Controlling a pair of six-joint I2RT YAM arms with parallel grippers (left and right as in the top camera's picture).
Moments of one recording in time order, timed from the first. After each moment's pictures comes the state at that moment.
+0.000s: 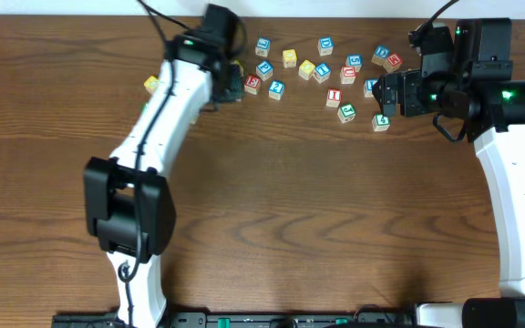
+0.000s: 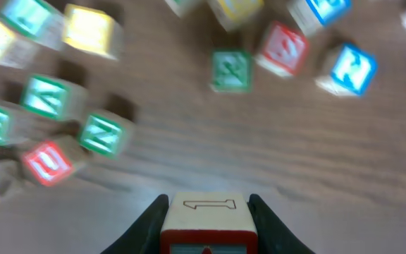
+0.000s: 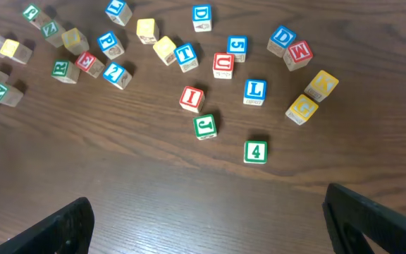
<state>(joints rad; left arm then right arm) -0.32 2.07 1.87 -1.03 -0.09 -0.36 0.04 1.55 1.60 -0.96 -0.21 -0.08</state>
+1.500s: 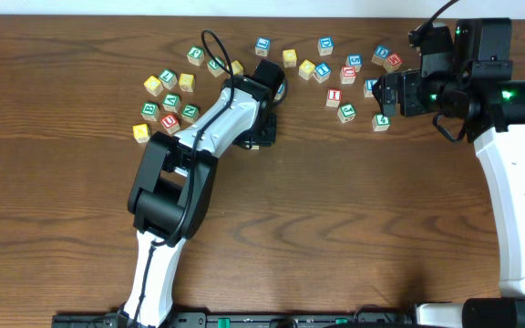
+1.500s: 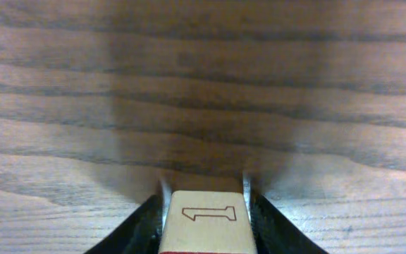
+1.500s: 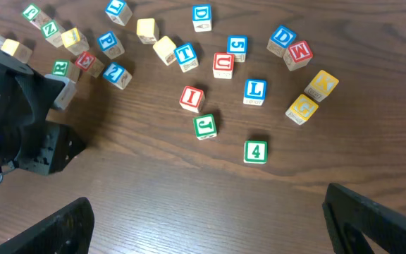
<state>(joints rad) -0.46 2.25 1.71 -0.90 -0.03 -0.41 0.04 1.55 1.60 -0.96 -0.21 -0.08</state>
